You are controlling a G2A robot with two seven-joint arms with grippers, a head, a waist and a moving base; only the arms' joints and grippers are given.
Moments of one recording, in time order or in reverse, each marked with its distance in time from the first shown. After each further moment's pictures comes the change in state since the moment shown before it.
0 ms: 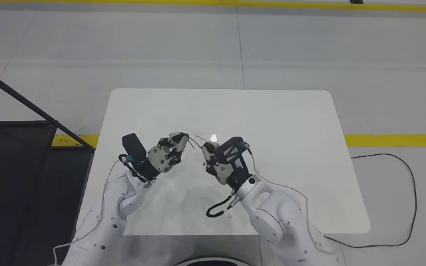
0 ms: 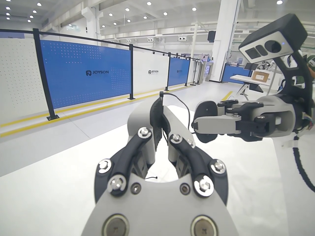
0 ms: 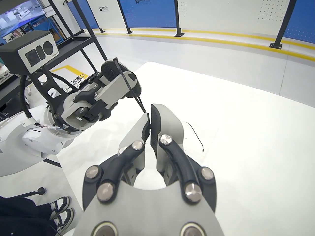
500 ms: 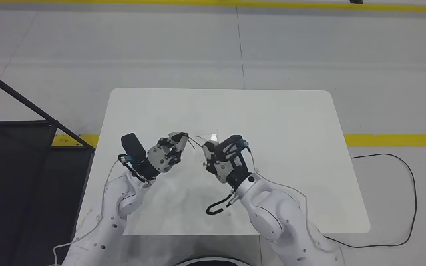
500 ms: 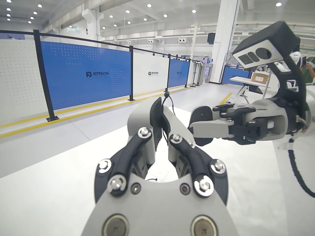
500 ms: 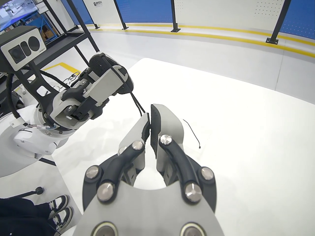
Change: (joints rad) left arm -0.002 -0.001 0.000 0.001 -0.003 -0.001 0.009; right arm 0.009 -0.011 0.002 0.008 -0.009 0.021 0.024
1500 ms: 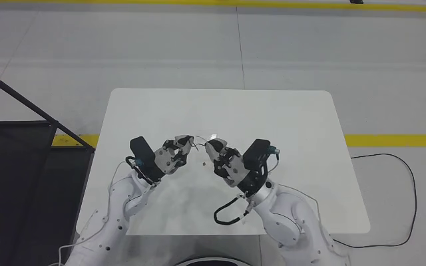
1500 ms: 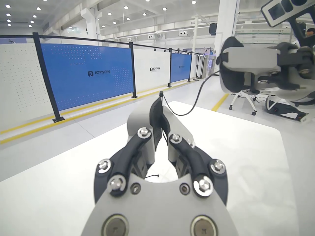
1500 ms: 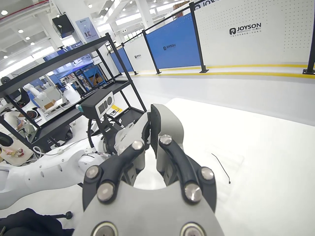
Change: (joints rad) left arm -0.005 -0.005 0.036 0.007 0.085 0.054 0.018; right arm -0.098 0.008 0.112 -0.029 0.202 -0.276 -0.263
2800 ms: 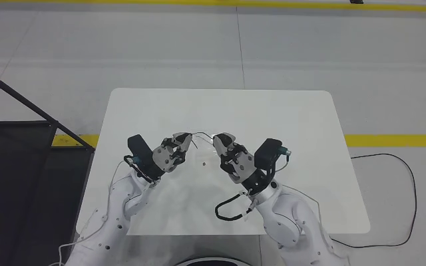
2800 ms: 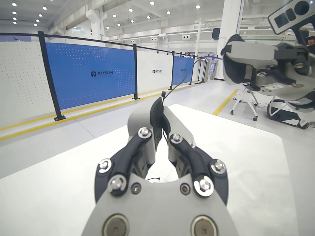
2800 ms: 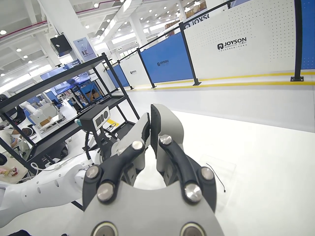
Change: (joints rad) left arm -0.007 -0.004 0.000 0.005 -0.050 0.019 -0.011; right arm -0.020 -0.011 0.016 0.001 -0.012 0.030 -0.098
